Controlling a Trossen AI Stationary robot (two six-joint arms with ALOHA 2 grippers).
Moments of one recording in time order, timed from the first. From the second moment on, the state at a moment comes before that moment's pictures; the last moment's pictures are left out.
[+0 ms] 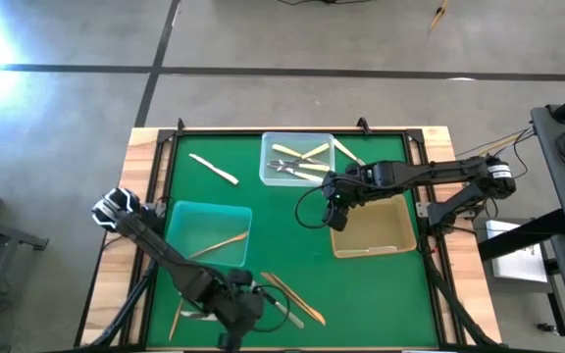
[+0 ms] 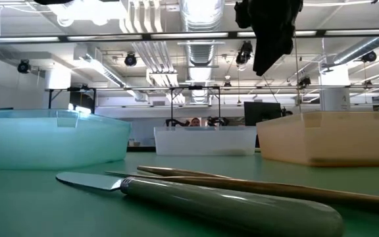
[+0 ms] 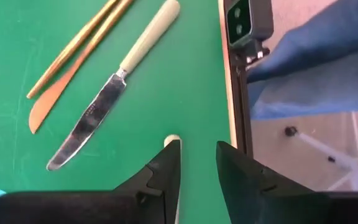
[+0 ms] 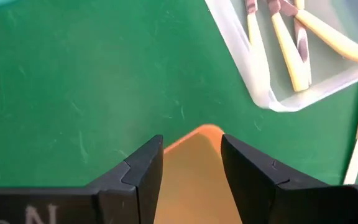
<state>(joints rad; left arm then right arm) -0.68 1.82 1.51 -0.79 -0.03 -0.63 0.00 1.48 1.31 -0.98 0.18 0.41</state>
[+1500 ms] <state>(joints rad) -0.72 1.94 1.28 -0.55 -0.11 -0.44 0.00 1.48 1.30 -1.07 0.17 0.58</state>
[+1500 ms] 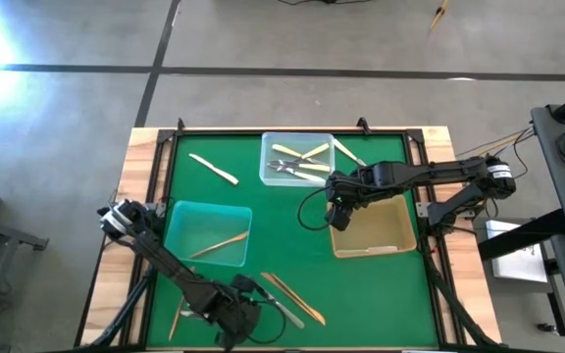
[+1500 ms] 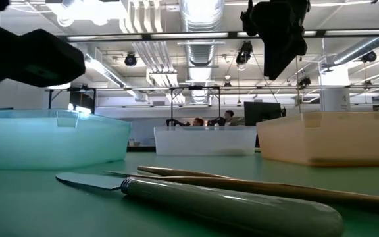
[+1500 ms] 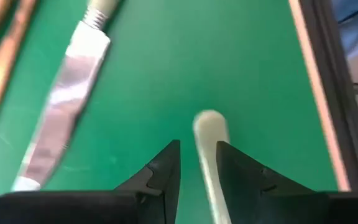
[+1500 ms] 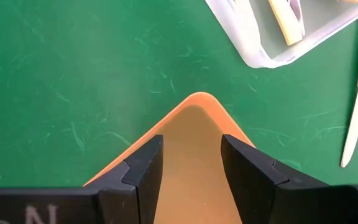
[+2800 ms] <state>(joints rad) -0.70 2.04 1.28 -0.46 0.05 -0.57 0.00 1.48 1.30 -1.10 0.17 0.55</state>
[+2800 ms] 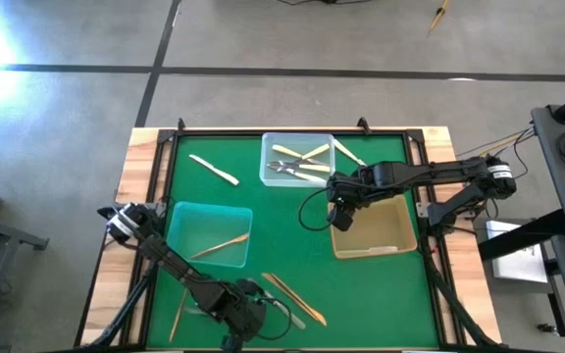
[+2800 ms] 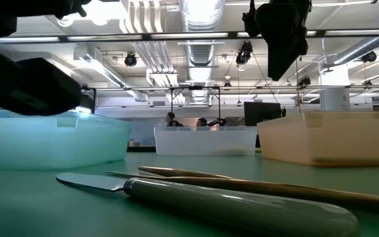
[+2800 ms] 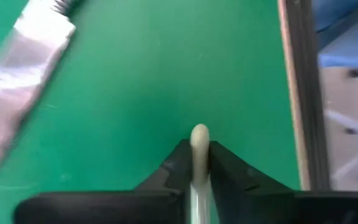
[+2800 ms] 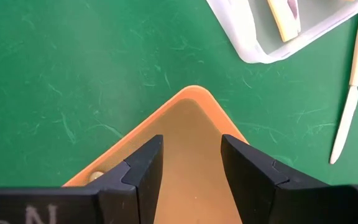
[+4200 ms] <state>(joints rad) -0.53 1.94 1.78 -0.92 -0.60 -0.70 0.08 1.17 1.25 -1.08 0.25 0.50</state>
